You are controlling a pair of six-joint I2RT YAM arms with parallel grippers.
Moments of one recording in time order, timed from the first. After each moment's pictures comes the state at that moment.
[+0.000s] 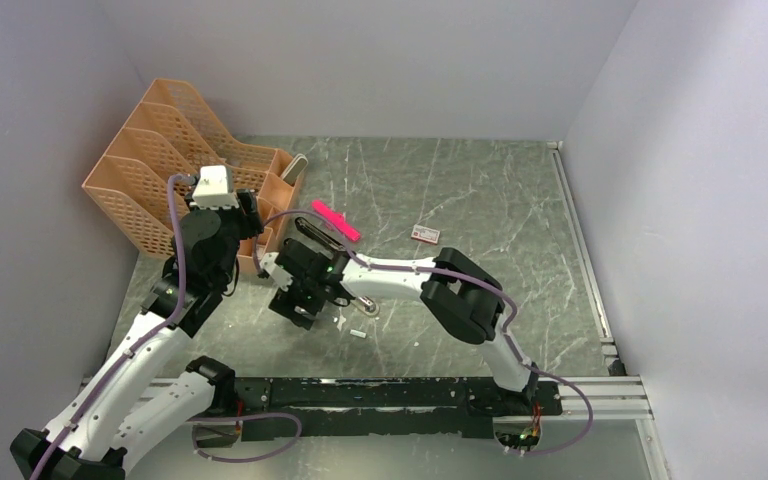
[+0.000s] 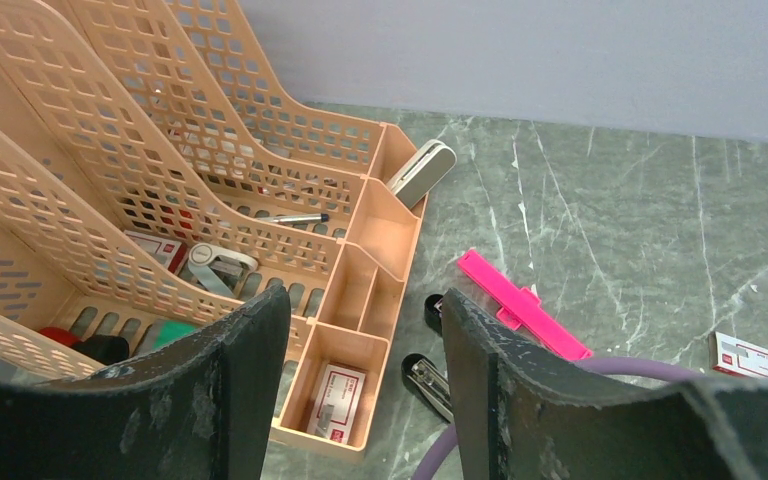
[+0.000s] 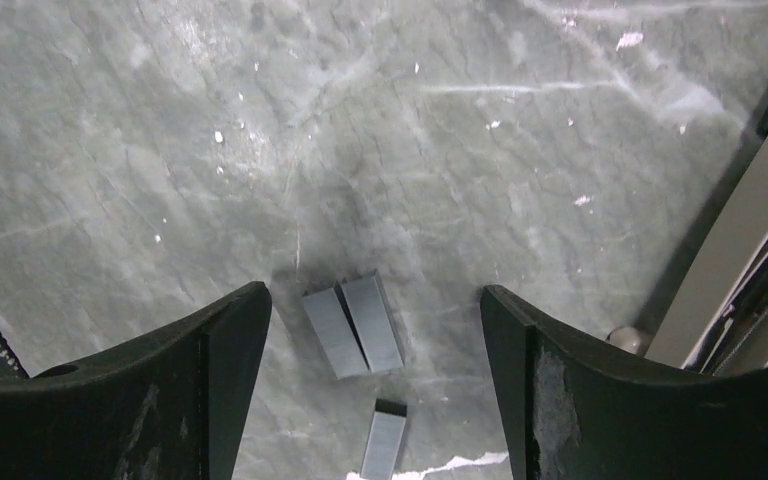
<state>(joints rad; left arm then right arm) -0.45 0.77 0.77 -0.11 -0.51 -0.14 1.13 2.12 1.52 -0.38 -0.12 -0.09</state>
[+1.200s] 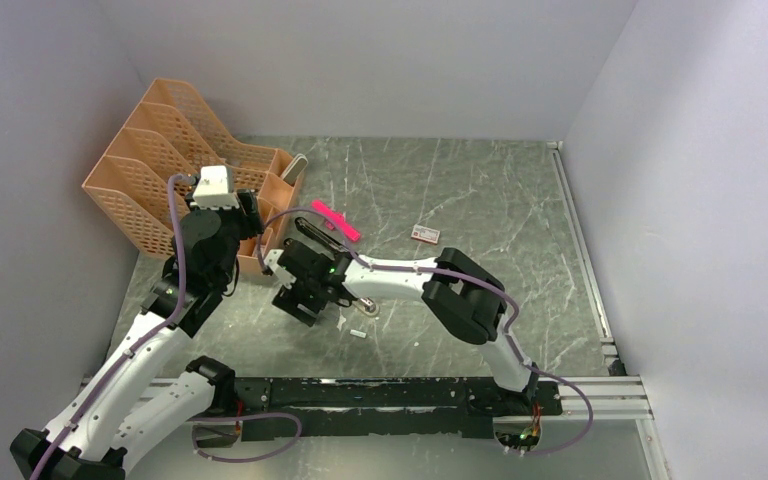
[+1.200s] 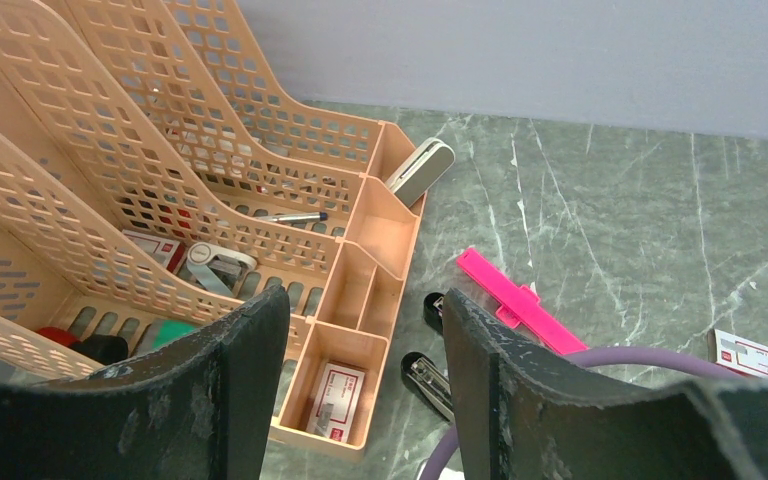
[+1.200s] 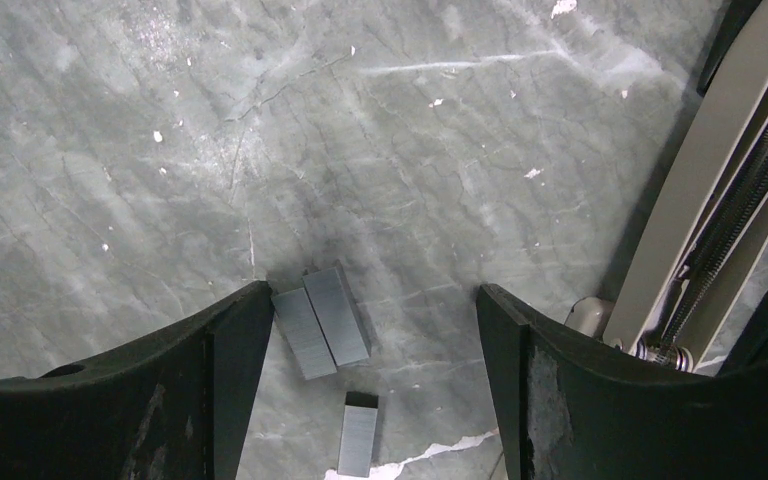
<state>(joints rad) -0.45 0.77 0.77 -0.11 -0.50 -0.14 1.13 2.12 1.50 -0.36 -0.04 -0.06</state>
